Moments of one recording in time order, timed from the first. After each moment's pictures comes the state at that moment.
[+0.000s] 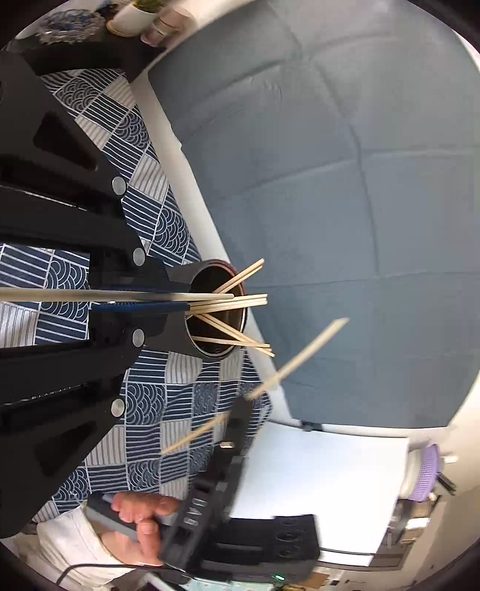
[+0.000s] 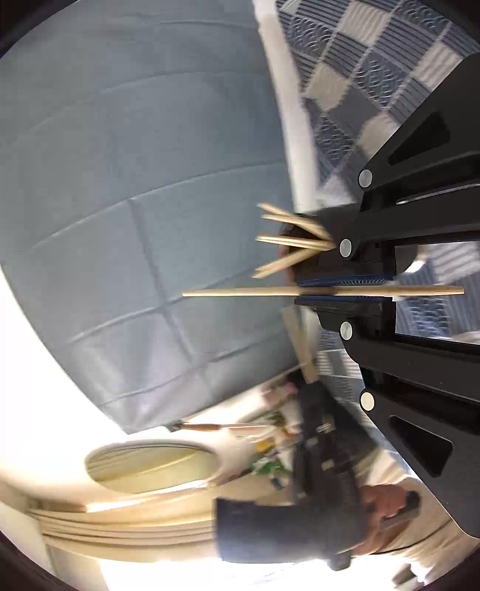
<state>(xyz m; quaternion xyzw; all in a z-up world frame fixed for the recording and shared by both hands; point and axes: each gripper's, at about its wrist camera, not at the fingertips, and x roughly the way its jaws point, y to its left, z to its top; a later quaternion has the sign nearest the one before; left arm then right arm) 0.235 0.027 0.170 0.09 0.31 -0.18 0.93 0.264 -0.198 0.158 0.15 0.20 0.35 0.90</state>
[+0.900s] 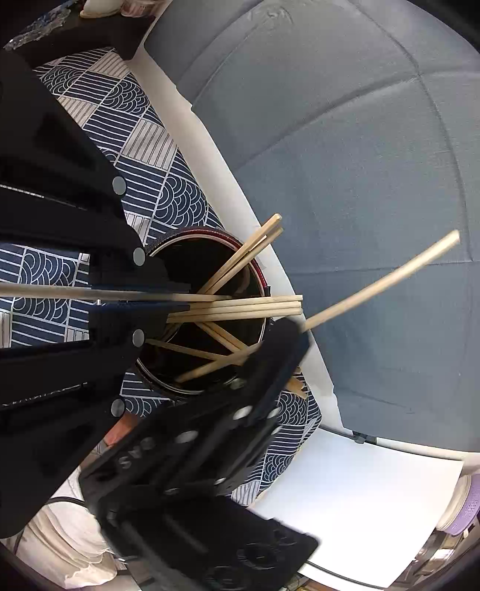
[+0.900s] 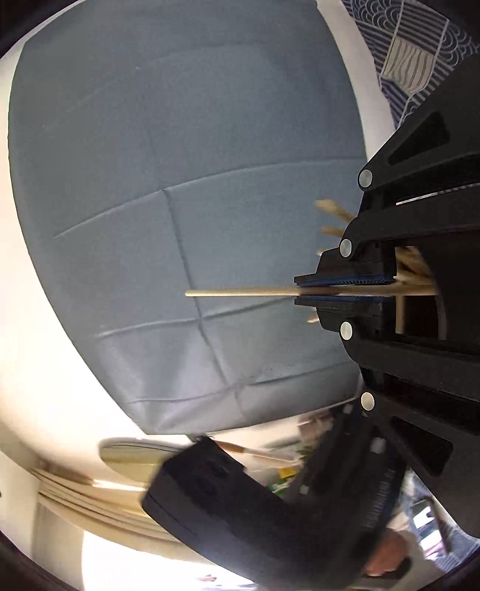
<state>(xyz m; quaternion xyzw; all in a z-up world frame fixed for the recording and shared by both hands) 0.335 -0.010 0.132 0.10 0.43 -0.20 0.87 0.329 -0.157 0.113 0.11 0.06 0.34 0.93</state>
